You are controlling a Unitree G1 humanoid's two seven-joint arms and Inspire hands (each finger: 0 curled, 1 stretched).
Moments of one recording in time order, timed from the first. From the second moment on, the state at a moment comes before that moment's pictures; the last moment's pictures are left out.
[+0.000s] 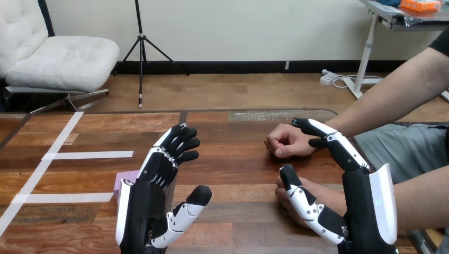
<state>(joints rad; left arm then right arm) 0.06 -0.05 -0.06 0.67 -0.01 -1.25 -0.06 0.29 -0.12 0.07 0.01 -0.61 -0.79 -0.47</state>
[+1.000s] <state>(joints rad) 0.06 -0.01 -0.01 0.61 0.01 -1.20 -0.05 0.29 -0.13 0.06 0.01 -0.61 -0.78 -0.46</state>
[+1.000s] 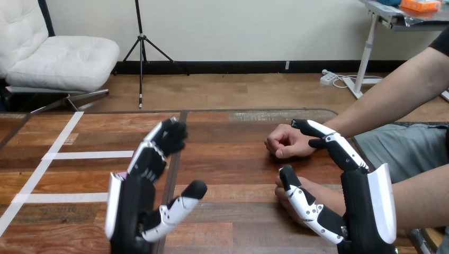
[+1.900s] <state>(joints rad) 0.12 0.37 0.17 0.20 0.34 -0.82 -0.09 0.29 -0.13 0.06 0.01 -0.61 -0.78 -0.45</state>
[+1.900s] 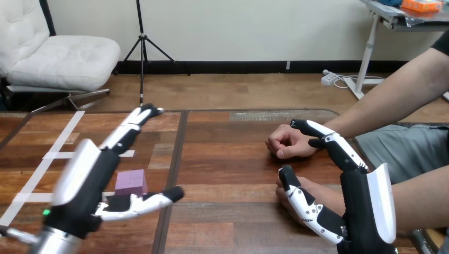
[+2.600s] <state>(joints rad) 0.13 0.50 0.18 0.07 0.42 -0.63 -0.15 0.29 -0.13 0.06 0.01 -0.61 -0.78 -0.45</state>
